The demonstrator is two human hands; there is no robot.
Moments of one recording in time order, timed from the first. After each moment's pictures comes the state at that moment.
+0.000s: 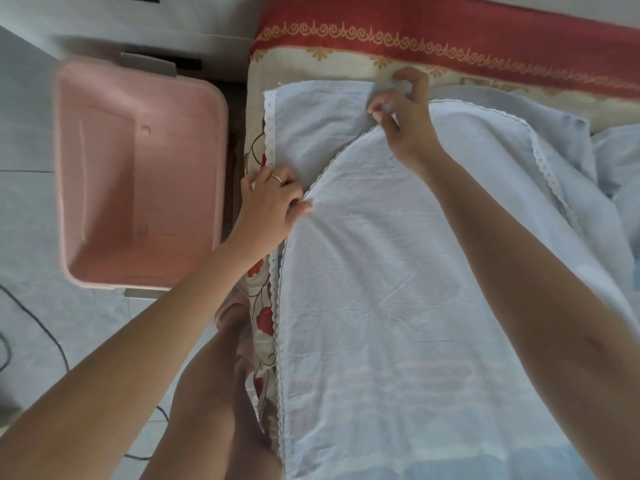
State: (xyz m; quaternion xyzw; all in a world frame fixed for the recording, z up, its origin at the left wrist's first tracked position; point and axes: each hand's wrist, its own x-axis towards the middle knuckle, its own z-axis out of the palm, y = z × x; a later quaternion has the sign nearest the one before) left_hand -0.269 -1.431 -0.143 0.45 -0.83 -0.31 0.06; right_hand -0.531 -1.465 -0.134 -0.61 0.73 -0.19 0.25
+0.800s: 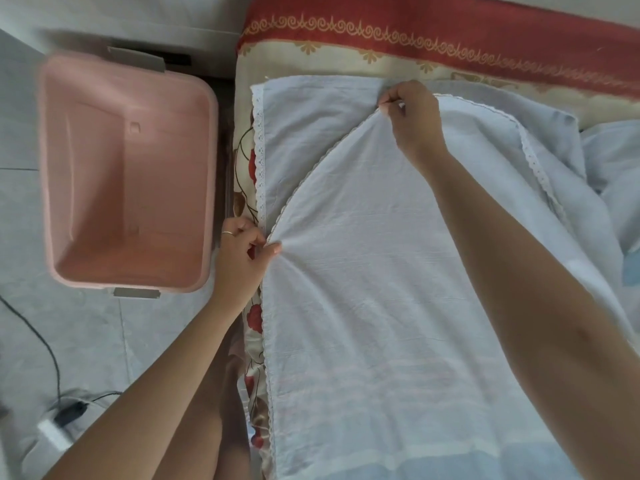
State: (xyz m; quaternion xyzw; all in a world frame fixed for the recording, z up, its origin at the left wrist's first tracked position) left_hand -0.235 -1.357 -0.141 0.61 -0.61 -0.49 0.15; right_hand -0.535 -1.469 -0.120 -0.49 0.80 -0.18 0.29
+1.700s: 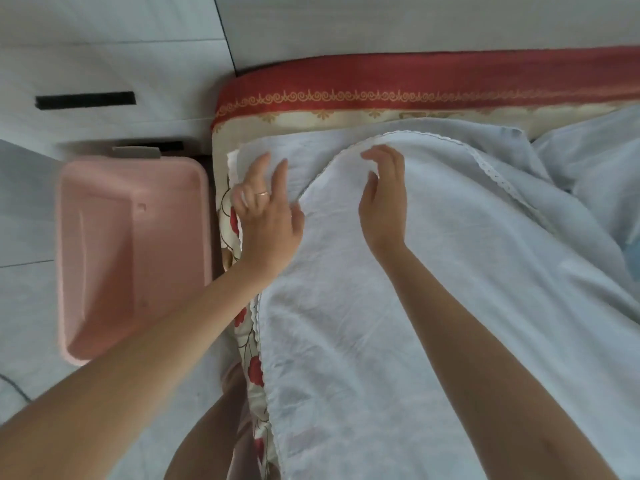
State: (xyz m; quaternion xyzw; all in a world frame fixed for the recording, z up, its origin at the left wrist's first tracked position) left_hand -0.331 -1.445 -0.127 0.51 -0.83 -0.16 0.14; right_hand -0.492 -1.399 -0.111 -0.43 0.81 -0.38 0.15
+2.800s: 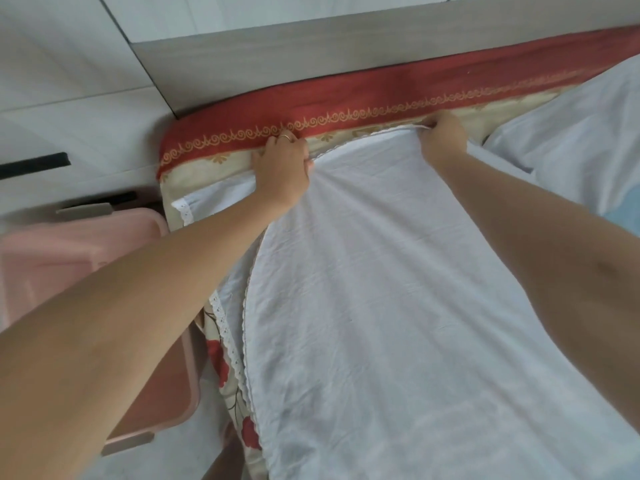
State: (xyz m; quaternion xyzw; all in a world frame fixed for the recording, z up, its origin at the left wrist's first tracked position) left_hand -0.458 -1.539 -0.131 0.42 -0.88 -0.24 0.03; right_hand -0.684 -1.442 -0.102 -0.22 0.94 -0.16 0.19
